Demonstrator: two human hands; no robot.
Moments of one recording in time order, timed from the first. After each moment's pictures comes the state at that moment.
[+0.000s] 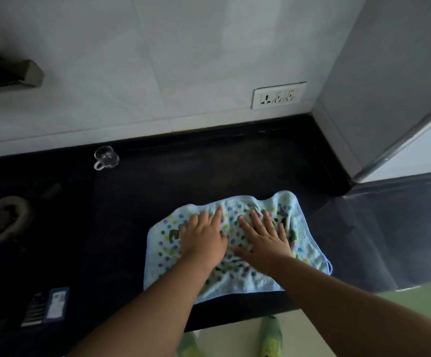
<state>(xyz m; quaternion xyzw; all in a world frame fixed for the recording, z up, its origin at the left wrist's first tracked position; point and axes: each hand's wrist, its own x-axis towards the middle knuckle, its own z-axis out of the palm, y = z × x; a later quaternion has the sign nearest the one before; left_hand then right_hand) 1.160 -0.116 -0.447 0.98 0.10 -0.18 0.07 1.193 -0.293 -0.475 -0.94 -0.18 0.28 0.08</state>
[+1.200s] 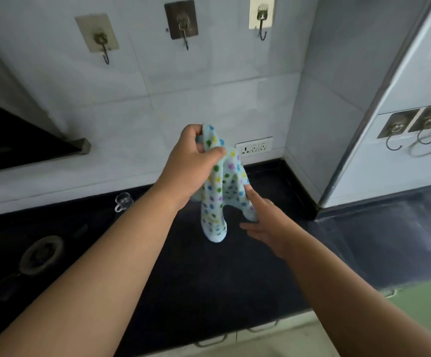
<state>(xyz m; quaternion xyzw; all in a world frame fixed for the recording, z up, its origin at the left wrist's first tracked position) 1.178 -0.128 -0.128 0.80 0.08 0.10 0.59 1.191 -0.305 -0.248 -0.68 0.12 0.29 0.66</state>
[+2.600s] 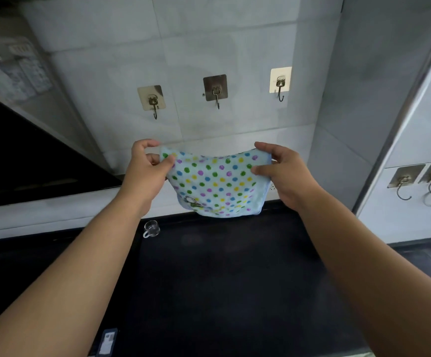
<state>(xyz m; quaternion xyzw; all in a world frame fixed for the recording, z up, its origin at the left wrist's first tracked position) 1.161 -0.018 -0.058 0.76 0.16 0.25 0.57 1.257 -0.286 -0.087 -0.63 -0.11 0.09 0.76</state>
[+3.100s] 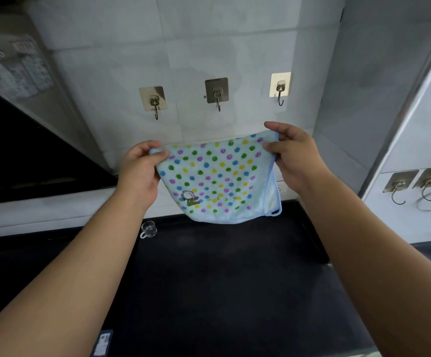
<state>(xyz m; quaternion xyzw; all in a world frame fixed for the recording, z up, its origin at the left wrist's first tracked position) 1.169 -0.010 -0.053 0.56 0.17 0.26 0.77 1.275 -0.289 -0.053 -0.56 -0.11 0.05 0.82</state>
